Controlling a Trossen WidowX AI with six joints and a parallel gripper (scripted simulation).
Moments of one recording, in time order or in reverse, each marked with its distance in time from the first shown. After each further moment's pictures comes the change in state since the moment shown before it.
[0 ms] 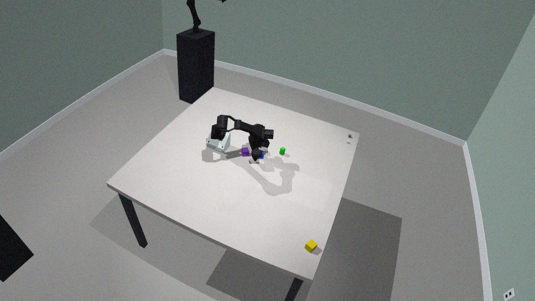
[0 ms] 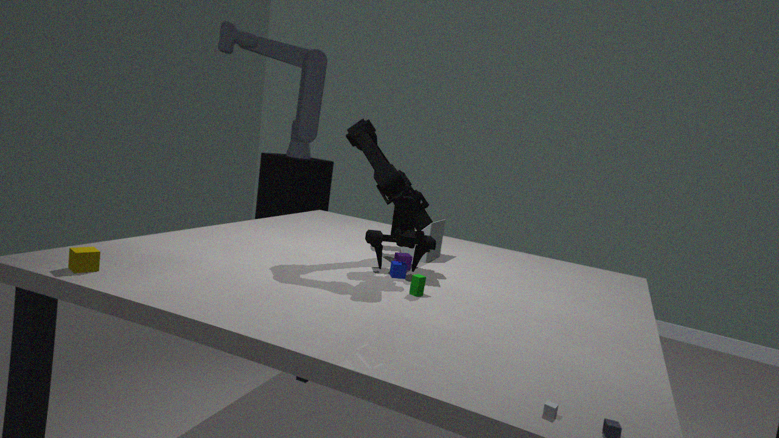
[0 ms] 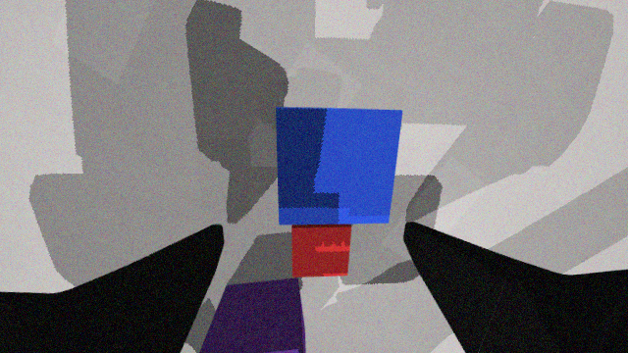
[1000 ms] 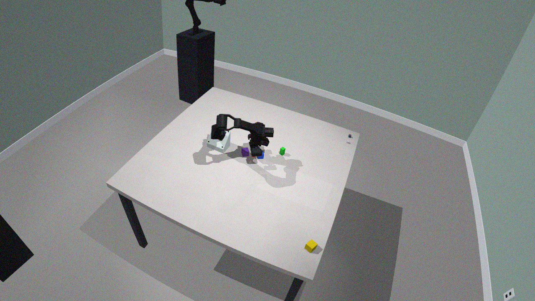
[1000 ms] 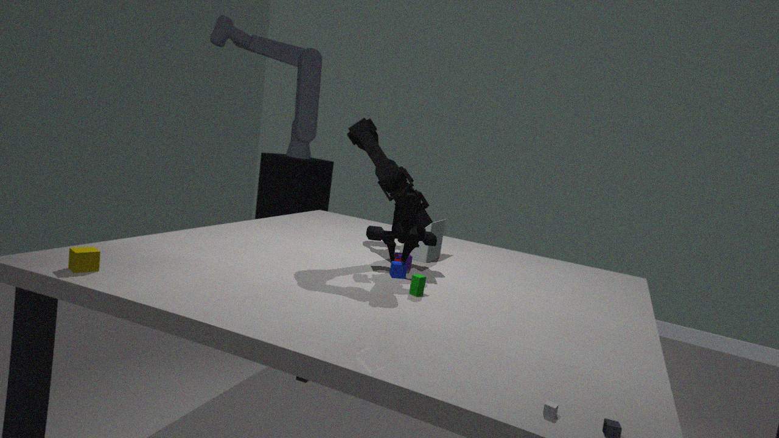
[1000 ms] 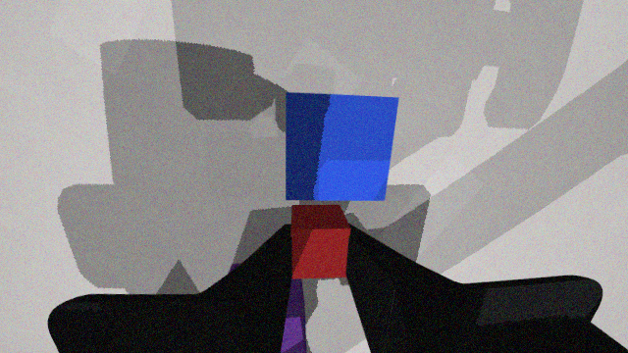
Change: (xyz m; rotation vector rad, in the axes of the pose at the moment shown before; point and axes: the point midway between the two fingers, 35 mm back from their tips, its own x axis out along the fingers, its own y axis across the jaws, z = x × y) arm -0.010 0.001 -0.004 -0.015 0.020 -0.003
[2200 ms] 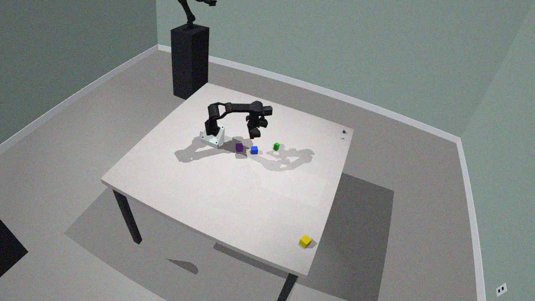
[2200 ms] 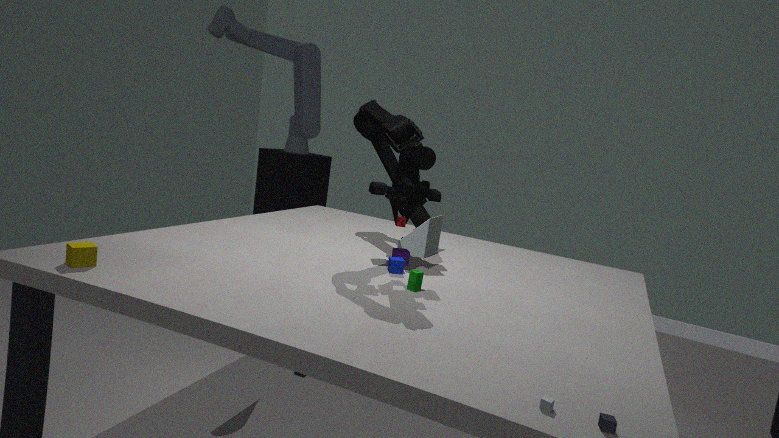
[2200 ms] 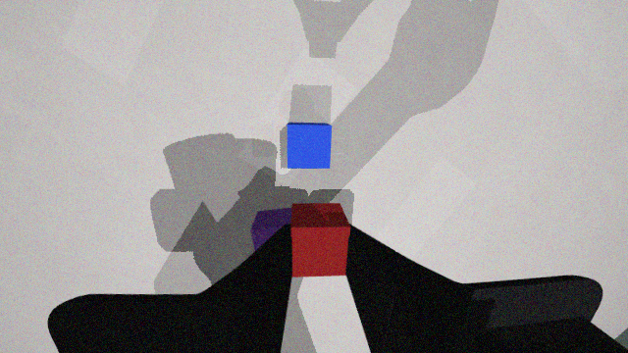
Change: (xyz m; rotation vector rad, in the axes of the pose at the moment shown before) arm -0.112 -0.003 0.014 0.008 -0.022 -0.001
